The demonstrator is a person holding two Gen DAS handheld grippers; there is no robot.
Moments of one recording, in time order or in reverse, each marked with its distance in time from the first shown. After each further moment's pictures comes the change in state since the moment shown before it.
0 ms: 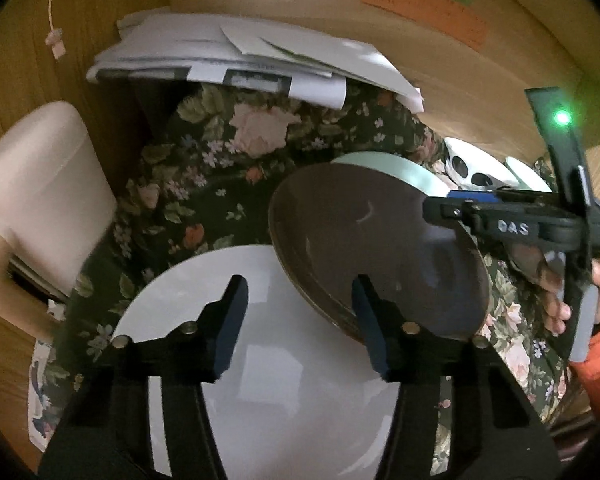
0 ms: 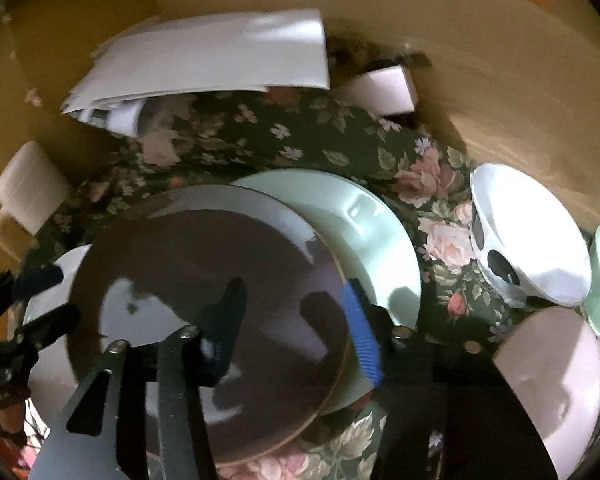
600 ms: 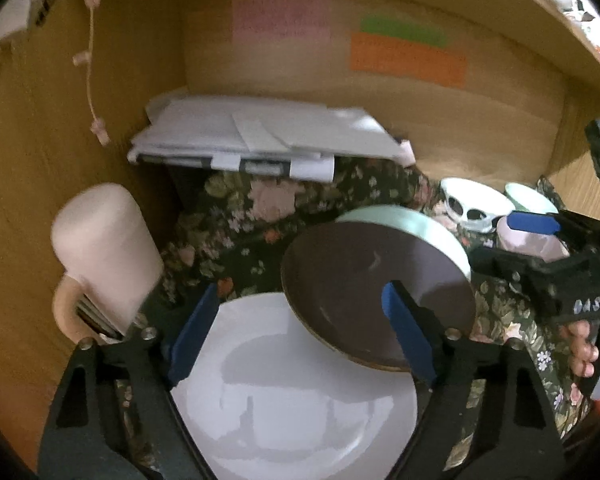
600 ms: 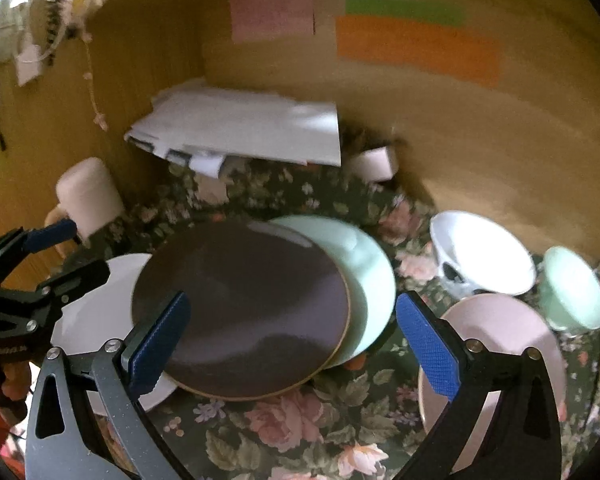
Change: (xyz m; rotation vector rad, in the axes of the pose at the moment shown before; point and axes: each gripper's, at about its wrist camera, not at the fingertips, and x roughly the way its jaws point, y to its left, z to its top) left arm -0.046 -0.020 0.000 0.071 -0.197 0.112; right arm -0.079 0.025 -0.041 -0.063 -0.248 -0.017
